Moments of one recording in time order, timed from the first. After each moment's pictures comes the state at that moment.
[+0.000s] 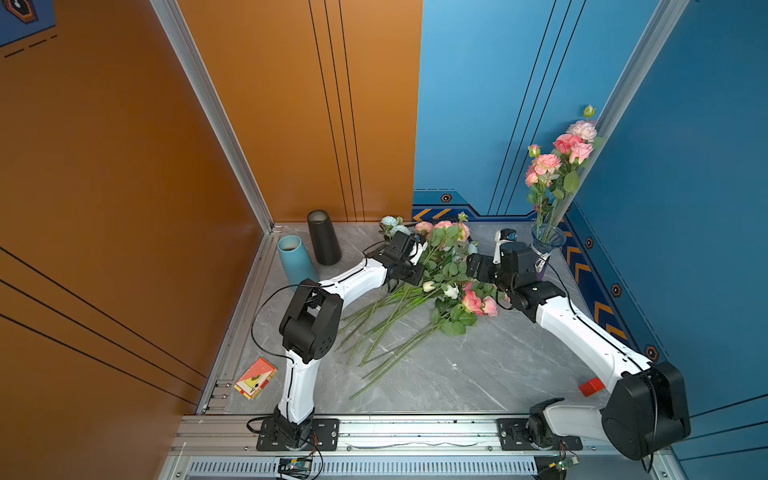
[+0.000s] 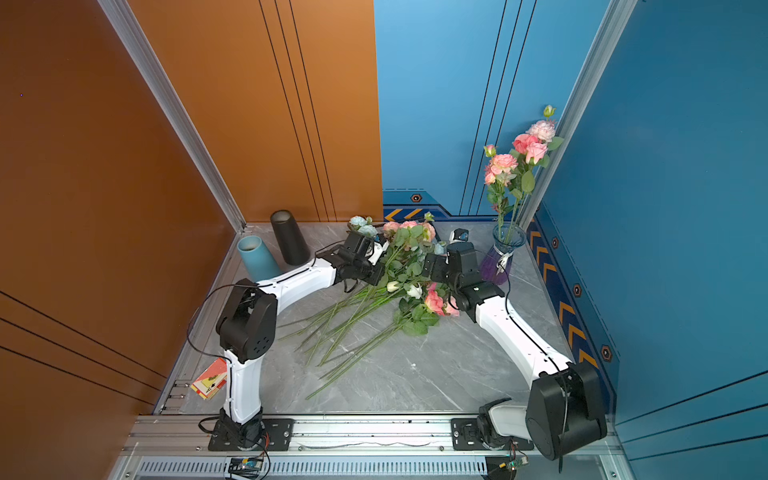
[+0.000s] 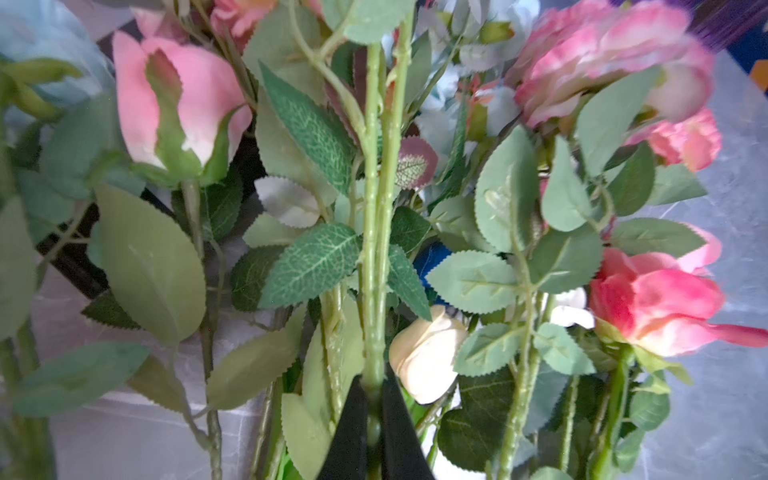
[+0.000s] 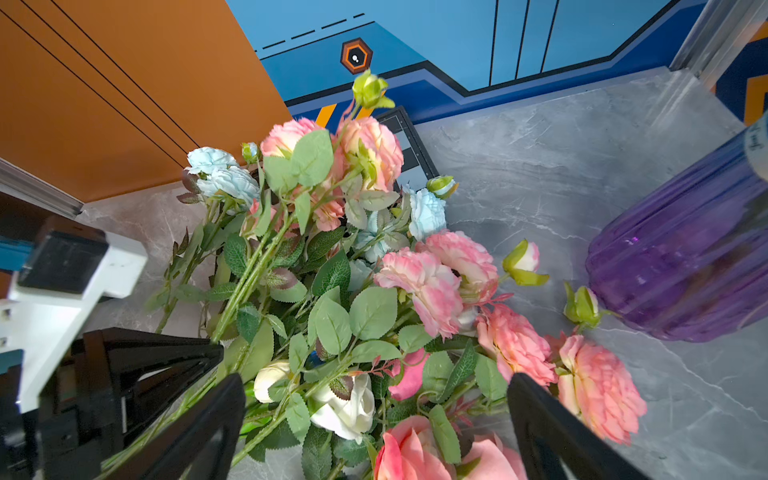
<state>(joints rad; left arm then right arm) -0.58 2.02 1.59 -0.38 0.18 -0.10 0.31 1.32 0.99 -0.22 0.12 0.39</state>
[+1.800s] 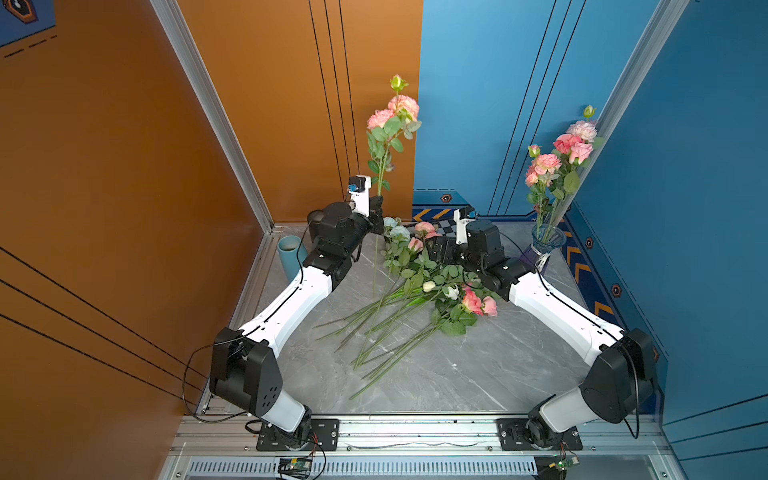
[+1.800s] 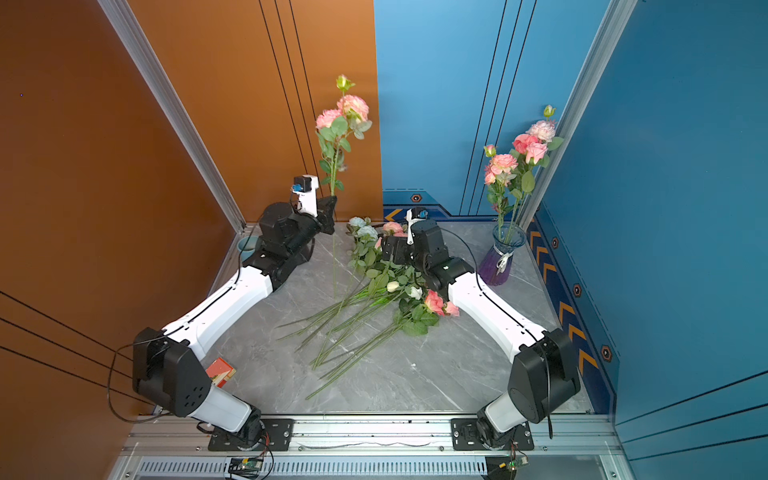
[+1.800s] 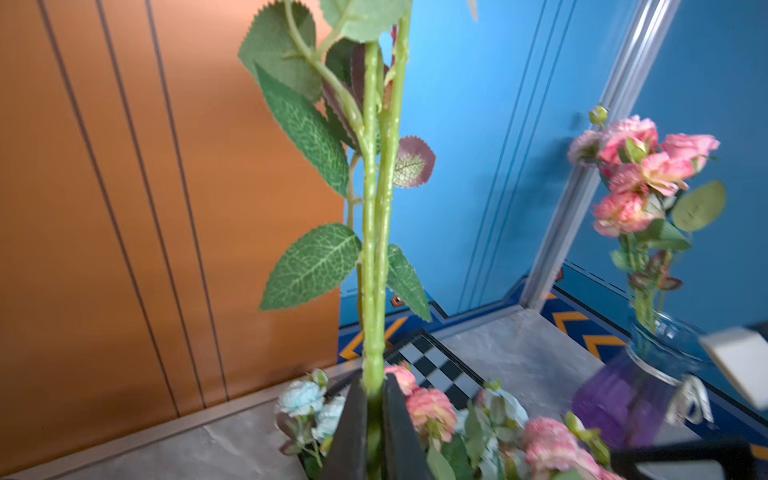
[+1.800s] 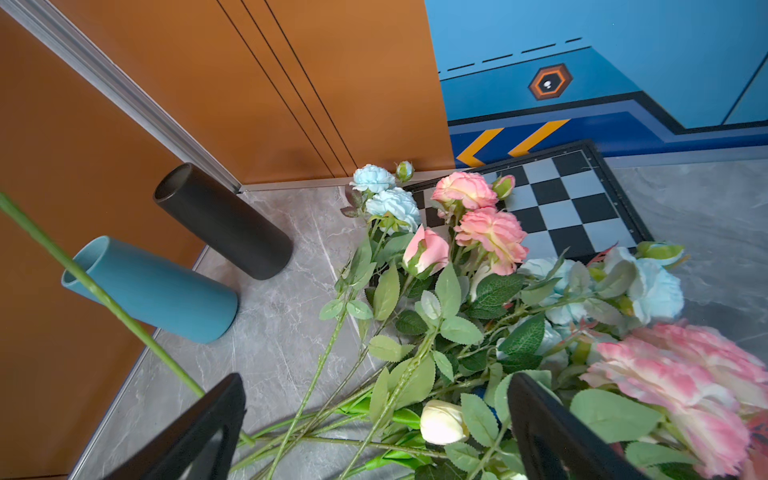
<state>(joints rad) -0.38 1.54 1.37 0.25 0.00 -0.10 0.52 1.53 1.31 -0.23 0.00 0.44</state>
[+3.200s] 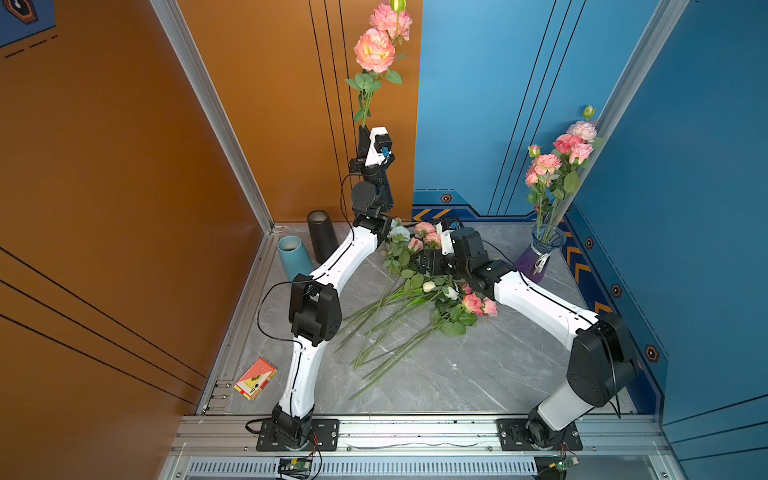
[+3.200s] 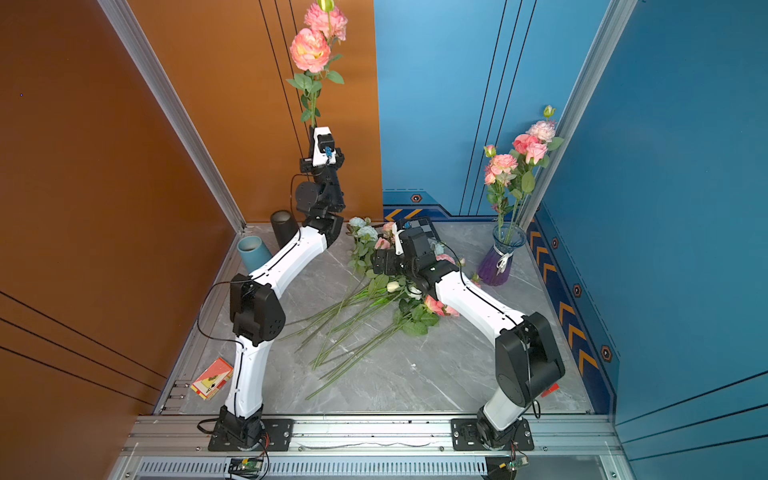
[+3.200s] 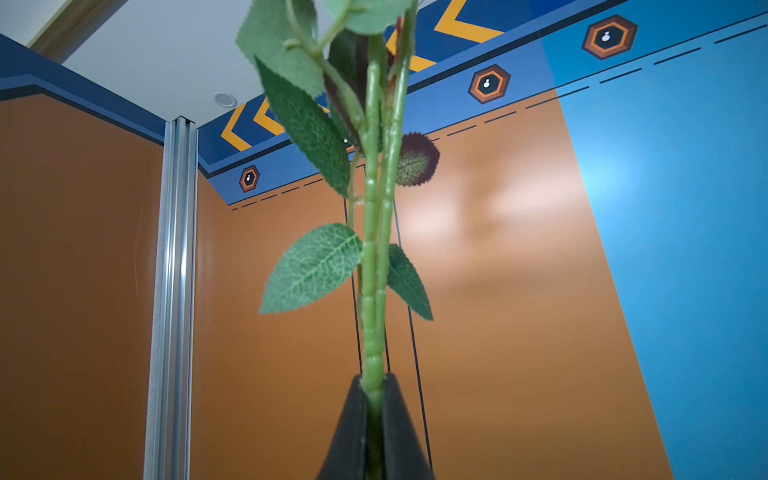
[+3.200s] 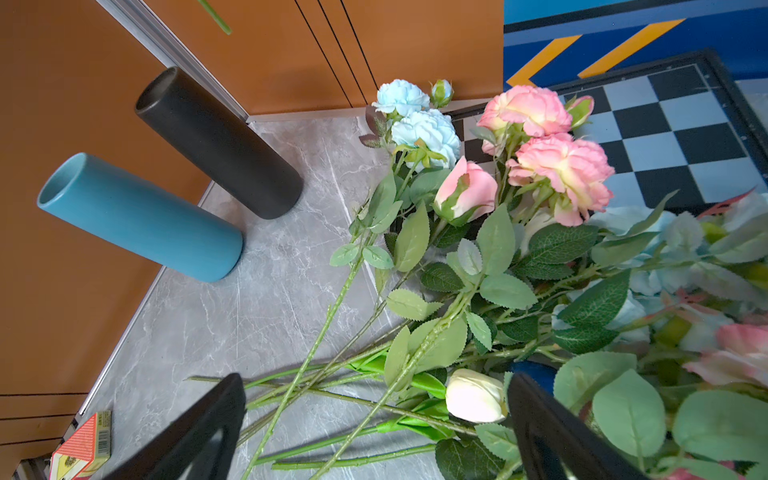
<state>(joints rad) -0.45 2.22 2.16 0.94 -0.58 0.68 0.53 1.64 1.29 -0.22 -0.10 0.42</state>
